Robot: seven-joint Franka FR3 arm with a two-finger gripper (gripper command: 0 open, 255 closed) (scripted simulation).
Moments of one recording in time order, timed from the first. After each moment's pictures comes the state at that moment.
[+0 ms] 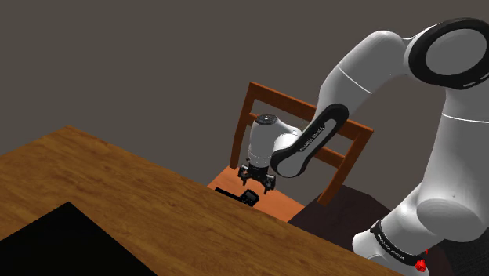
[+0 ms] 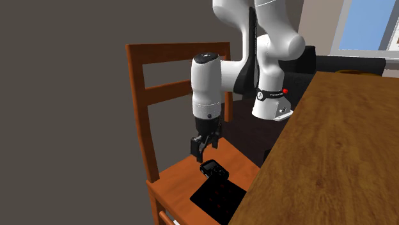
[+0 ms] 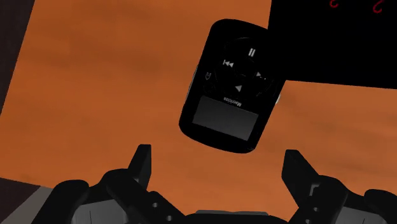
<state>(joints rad) -0.01 0.41 0.33 -2.42 -0.39 2.70 1.76</state>
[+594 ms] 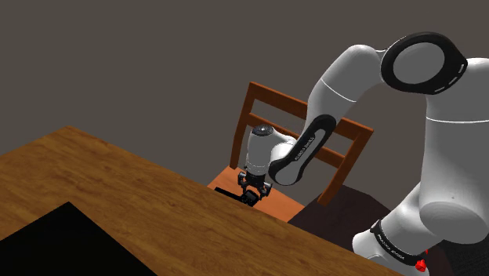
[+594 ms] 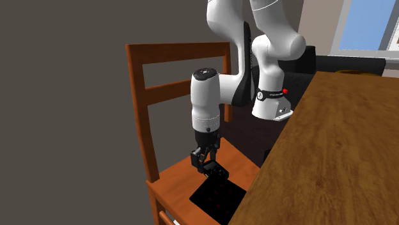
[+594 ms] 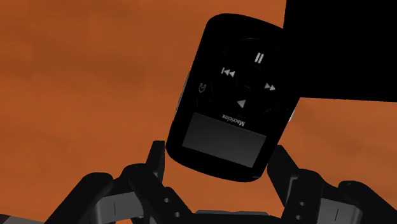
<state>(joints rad) 0.05 0.54 0.24 -2.37 -0.47 2.78 1.83</state>
